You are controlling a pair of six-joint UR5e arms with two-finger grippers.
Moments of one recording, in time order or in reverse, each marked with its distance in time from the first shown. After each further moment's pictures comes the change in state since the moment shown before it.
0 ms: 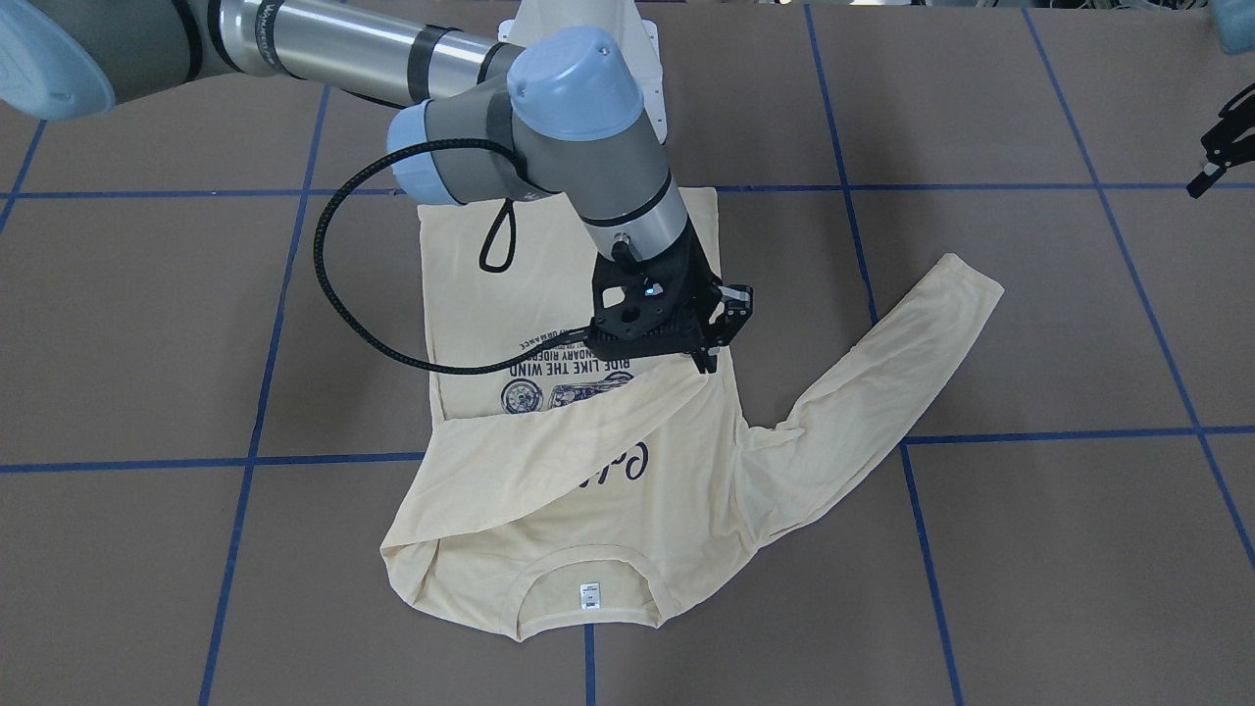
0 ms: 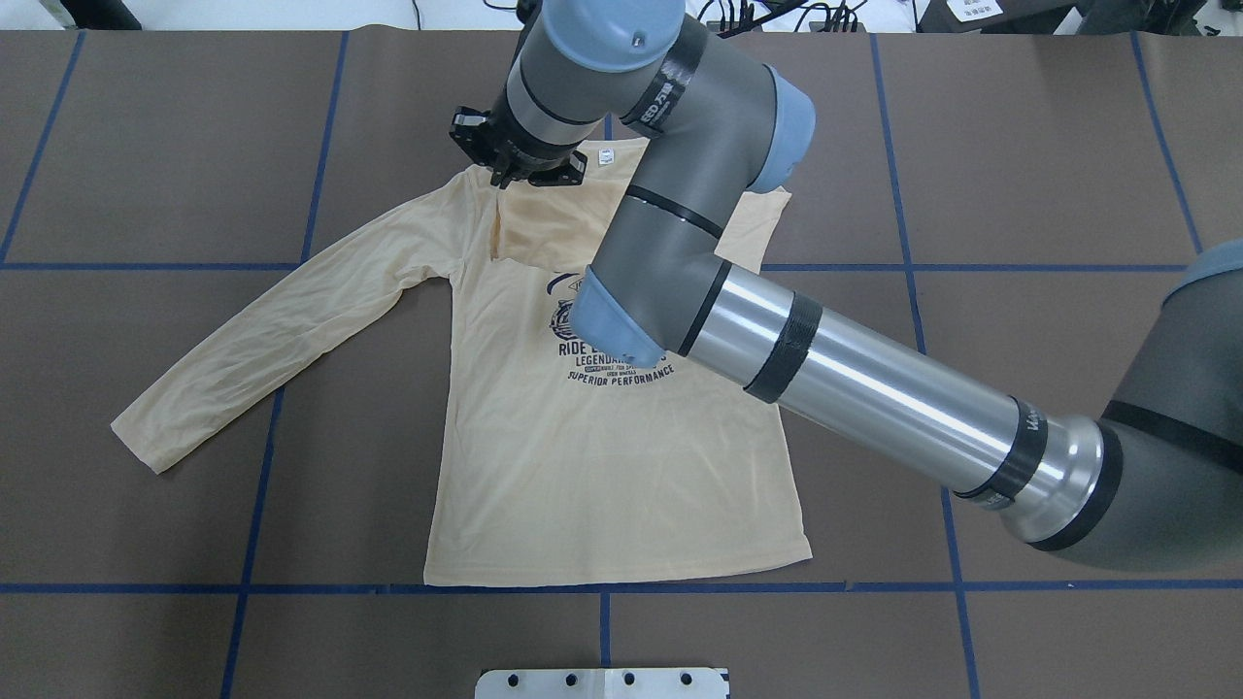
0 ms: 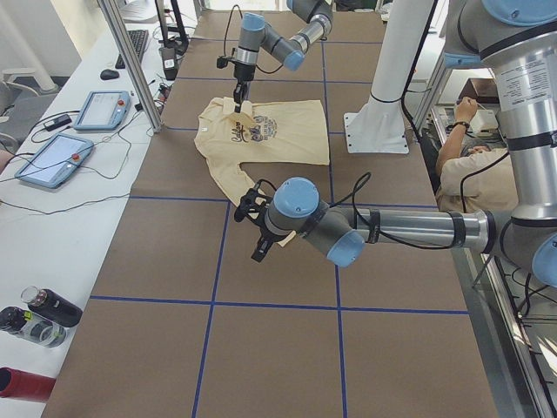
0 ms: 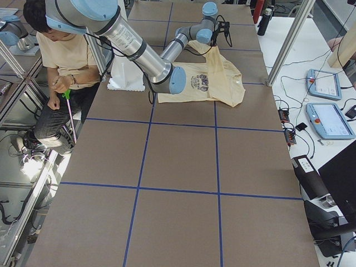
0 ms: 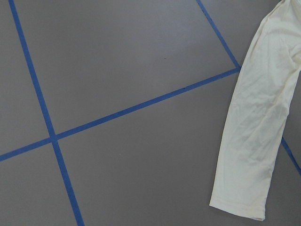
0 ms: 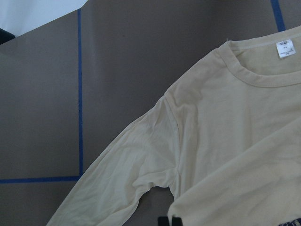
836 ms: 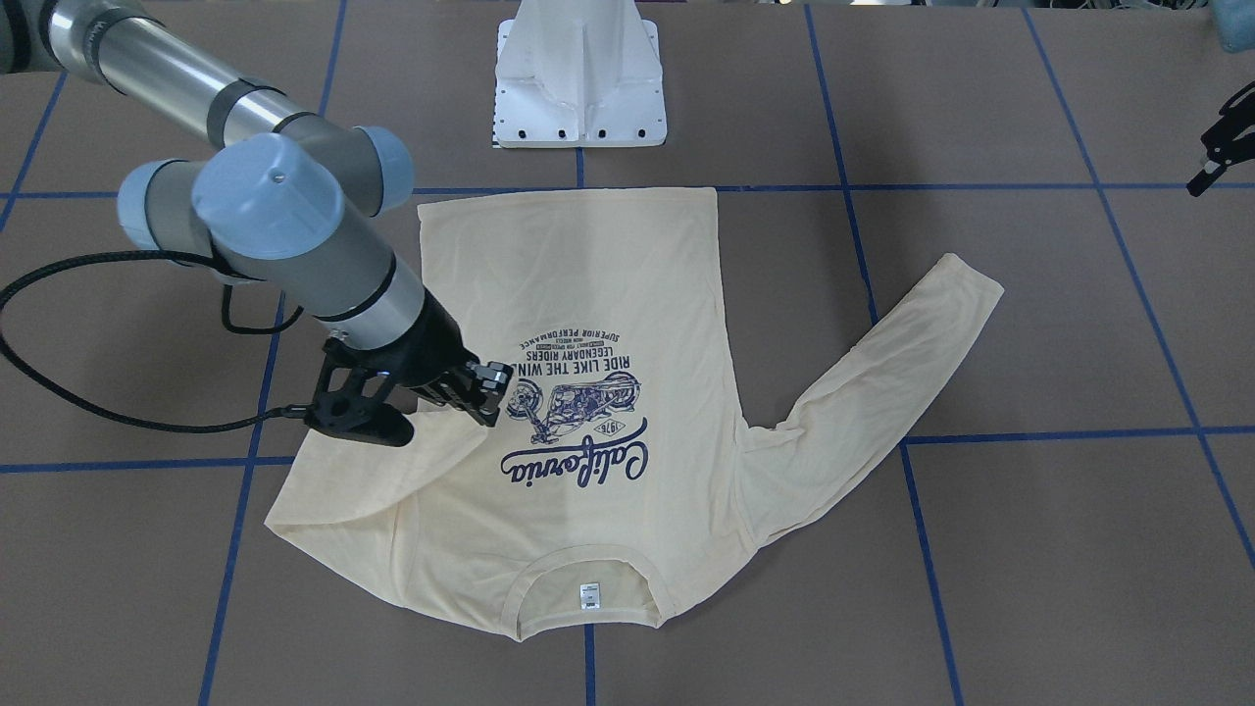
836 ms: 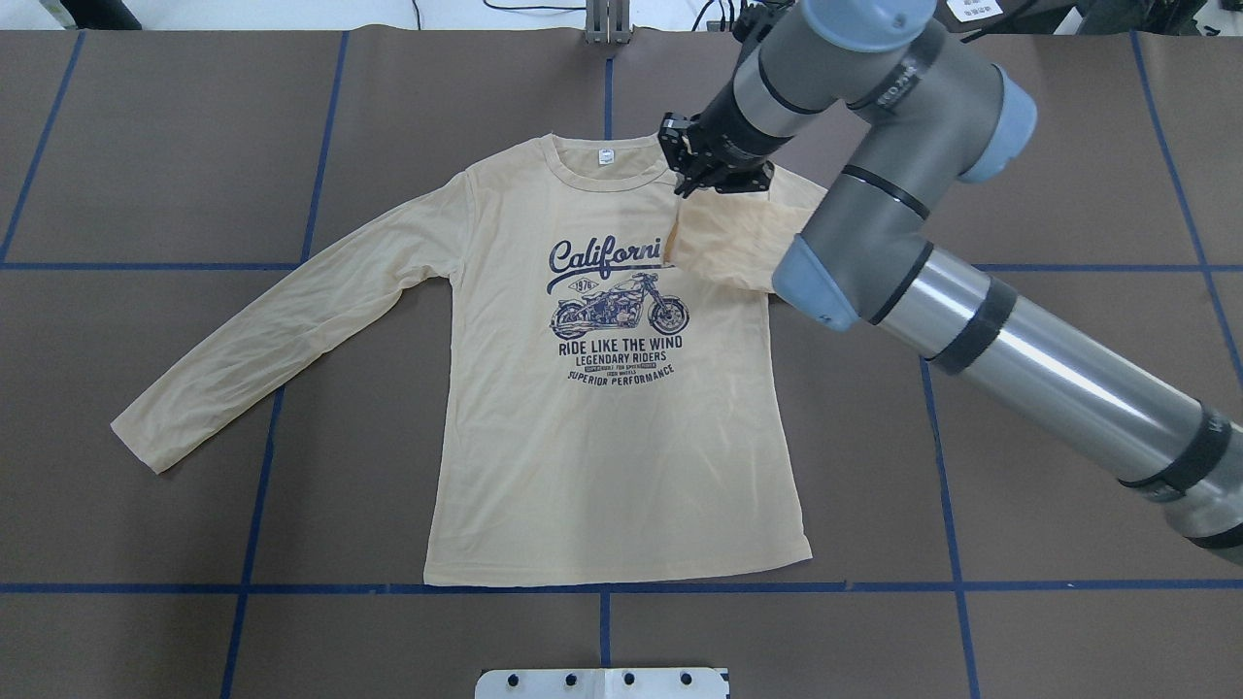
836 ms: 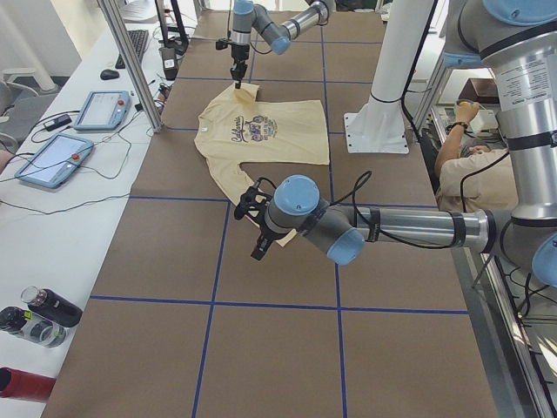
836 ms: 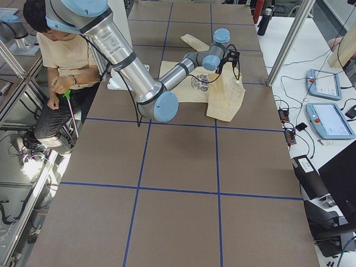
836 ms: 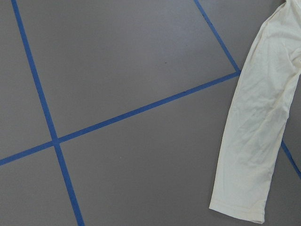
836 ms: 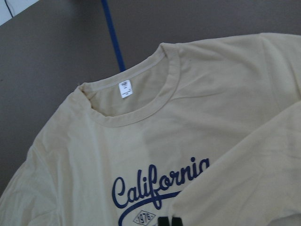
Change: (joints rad) left arm -0.001 -0.001 -0.007 0.000 0.000 -0.005; right arm 0.172 -0.276 0.139 -0.005 0.195 0.044
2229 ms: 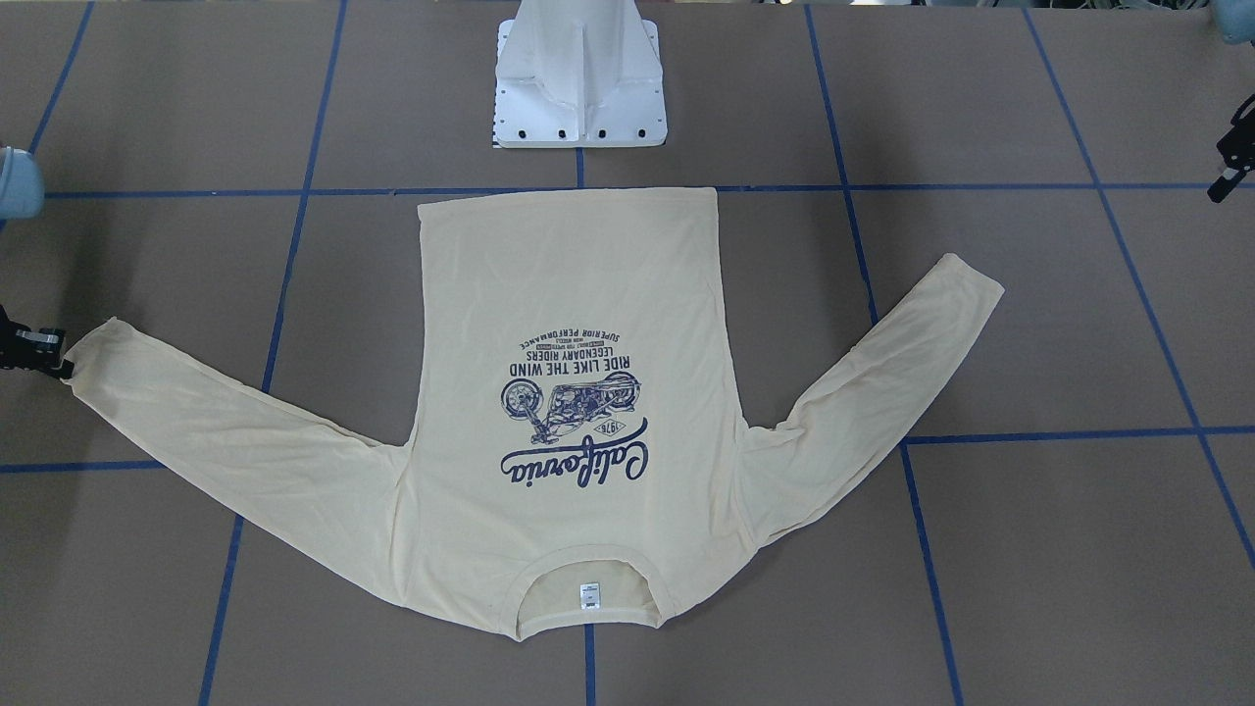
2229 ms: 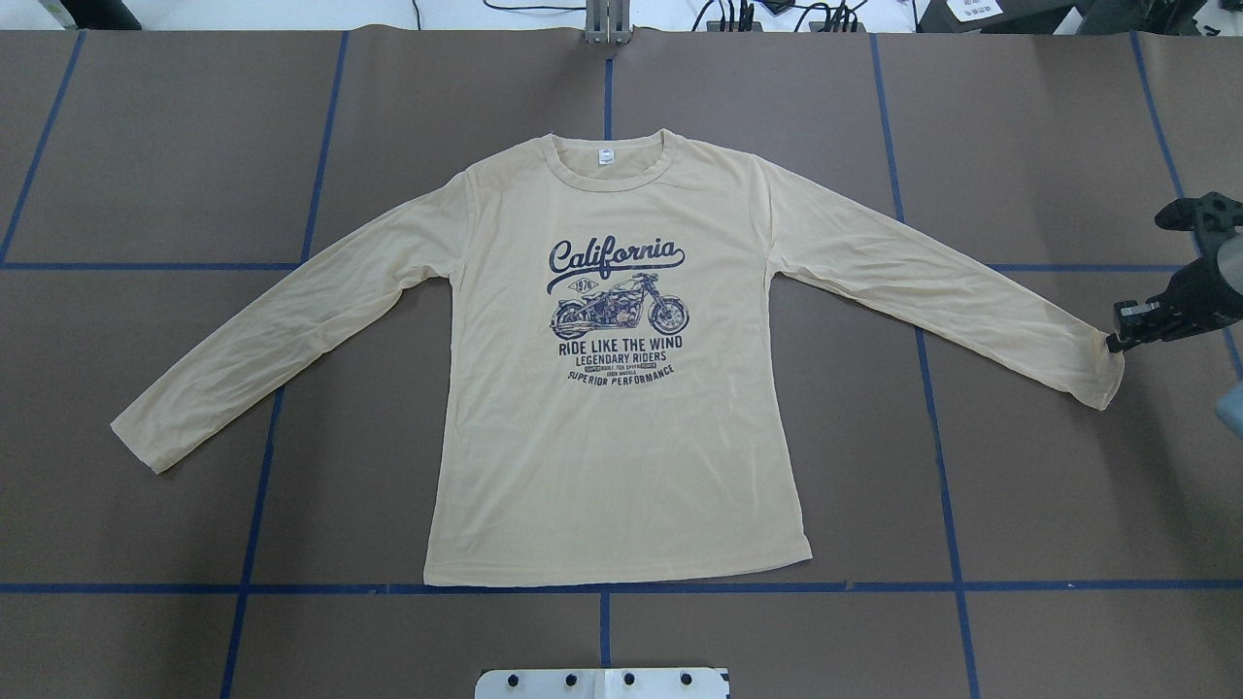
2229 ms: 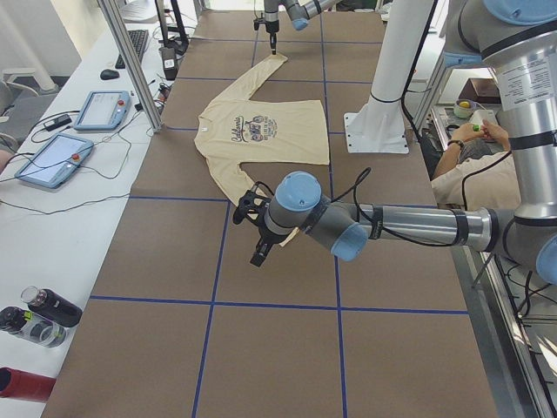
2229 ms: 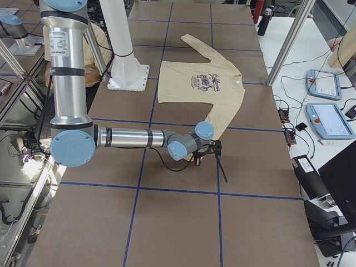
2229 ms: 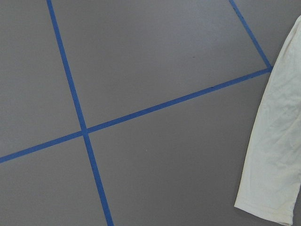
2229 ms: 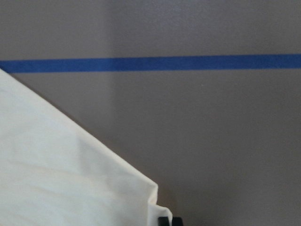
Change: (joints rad) left arm -0.006 0.012 -0.032 0.066 0.090 0.005; right arm 0.290 -0.789 0.075 0.156 0.212 -0.792
